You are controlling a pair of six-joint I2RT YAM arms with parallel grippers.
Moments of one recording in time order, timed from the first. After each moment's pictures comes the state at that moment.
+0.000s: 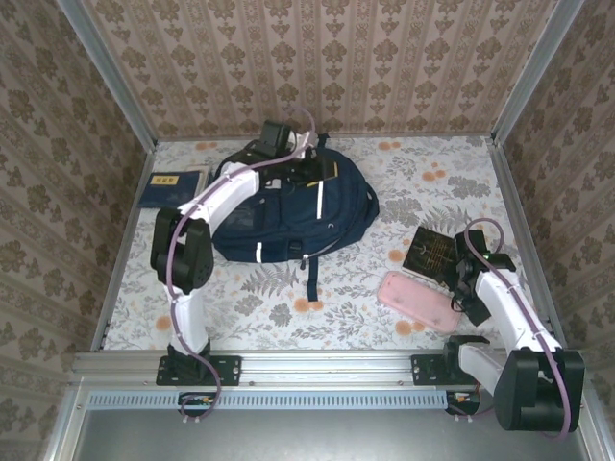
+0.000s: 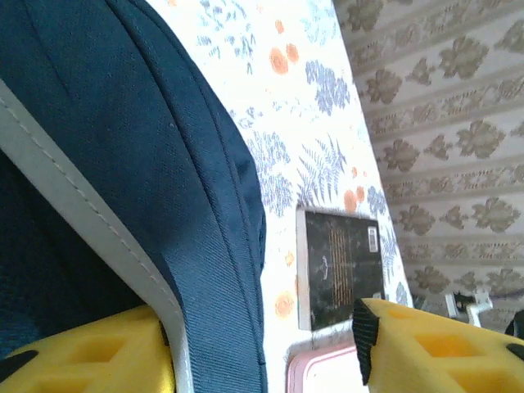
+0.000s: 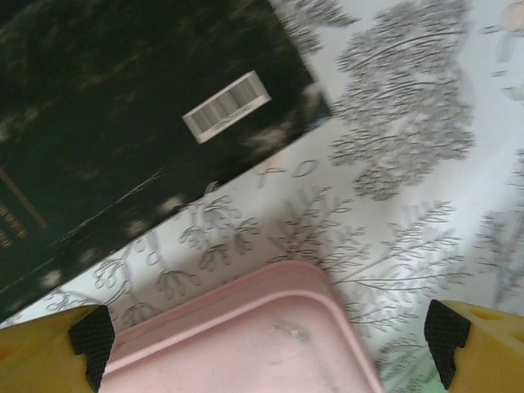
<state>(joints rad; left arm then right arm) -0.51 1.97 1.69 -0.45 0.66 -0.55 -0.09 1.04 0.59 -0.98 0.14 0.93</state>
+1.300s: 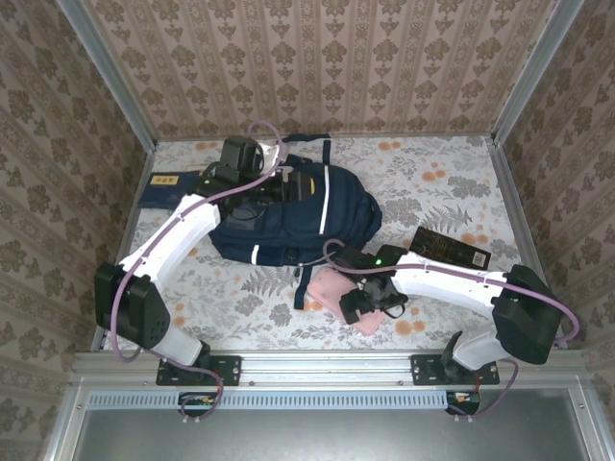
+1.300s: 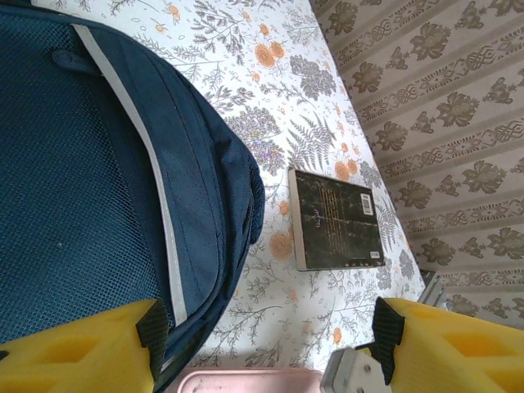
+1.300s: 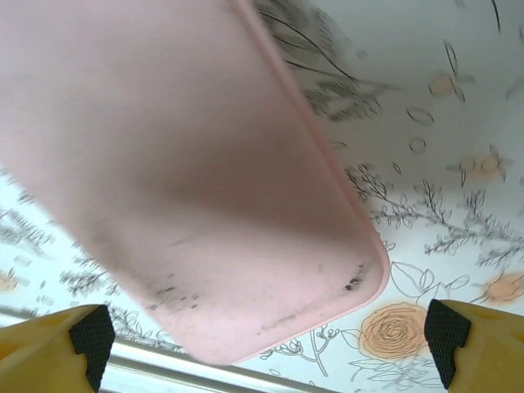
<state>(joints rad) -0.48 1.51 1.33 -0.48 0.60 -0.47 0.93 1.45 0.96 -1.02 0.06 0.55</state>
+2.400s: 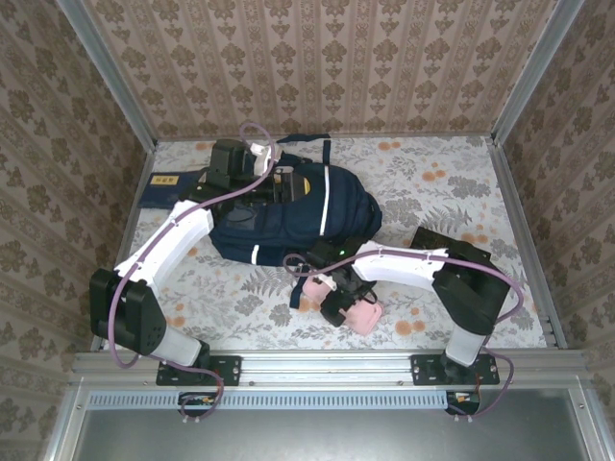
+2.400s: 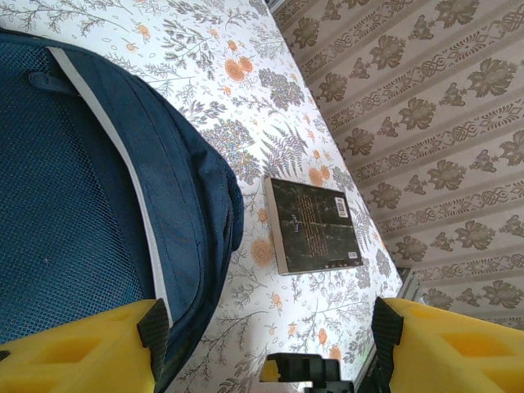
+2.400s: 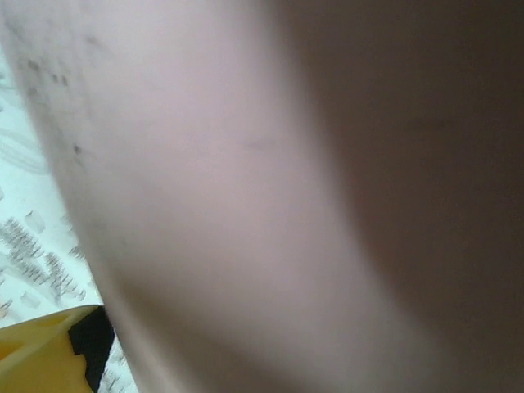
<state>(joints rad) -0.43 1.47 1.26 -0.37 0.71 -0.46 0.92 1.76 1.11 -0.94 0.01 0.10</state>
